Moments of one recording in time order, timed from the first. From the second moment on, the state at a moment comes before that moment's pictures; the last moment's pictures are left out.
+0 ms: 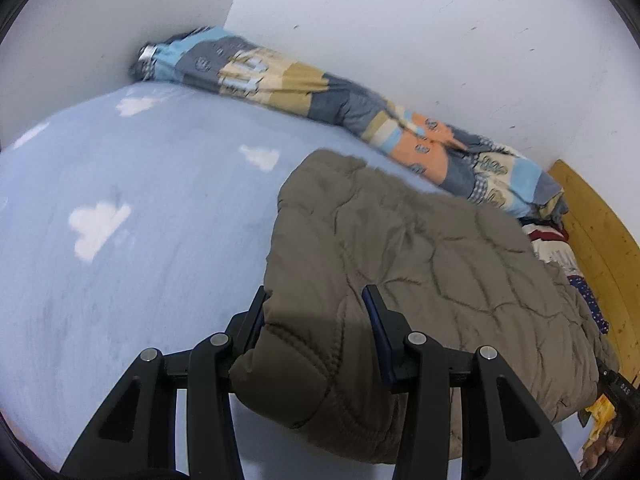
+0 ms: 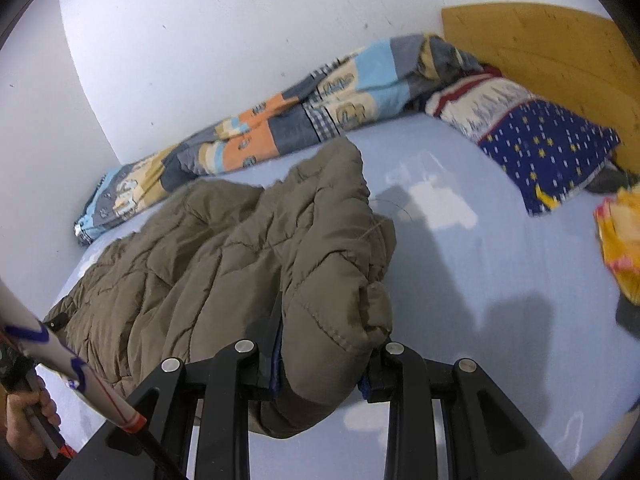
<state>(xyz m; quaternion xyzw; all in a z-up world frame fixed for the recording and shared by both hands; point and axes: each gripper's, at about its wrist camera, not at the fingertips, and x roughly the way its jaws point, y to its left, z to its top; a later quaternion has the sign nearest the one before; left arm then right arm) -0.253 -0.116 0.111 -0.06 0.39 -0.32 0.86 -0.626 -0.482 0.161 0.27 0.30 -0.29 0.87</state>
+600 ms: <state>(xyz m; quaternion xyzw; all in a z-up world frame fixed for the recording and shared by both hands) -0.256 -0.092 0.058 -0.08 0.41 -0.28 0.87 -0.644 -0.486 0.091 0.32 0.36 -0.31 0.82</state>
